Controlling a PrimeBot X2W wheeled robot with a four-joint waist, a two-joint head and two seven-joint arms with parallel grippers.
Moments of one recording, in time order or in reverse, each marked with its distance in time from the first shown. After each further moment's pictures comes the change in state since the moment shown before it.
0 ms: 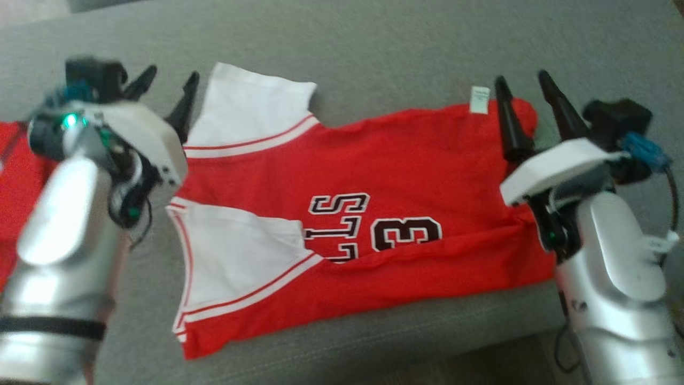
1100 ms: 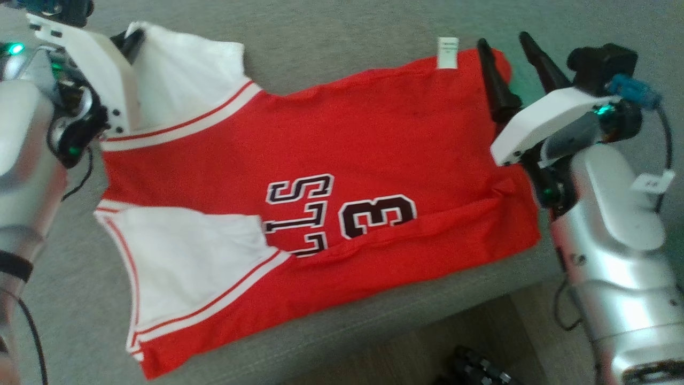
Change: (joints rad) left arm -0.357 0.216 -0.480 0.212 -0.328 -0.007 0.144; right arm -0.177 0.005 0.063 0.140 0.051 0.000 0.035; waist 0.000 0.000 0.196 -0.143
